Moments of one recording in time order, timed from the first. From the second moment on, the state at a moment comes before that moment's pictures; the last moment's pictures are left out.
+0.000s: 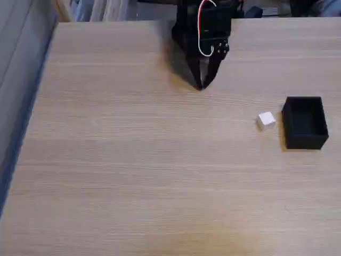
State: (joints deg) arm -2.8 190.5 177.2 76.8 -92.2
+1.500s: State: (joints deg) arm -4.0 190.5 177.2 76.9 -92.2
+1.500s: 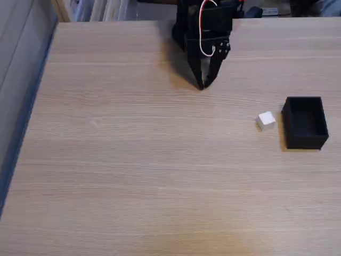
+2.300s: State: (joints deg) arm -5.3 172.7 160.7 79.2 -88.2
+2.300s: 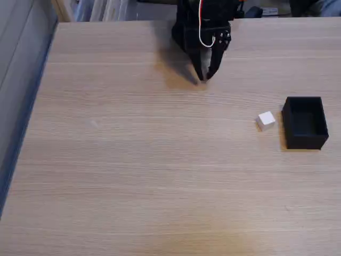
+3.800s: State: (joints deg) arm -25.5 127.0 137.6 61.5 -68.4
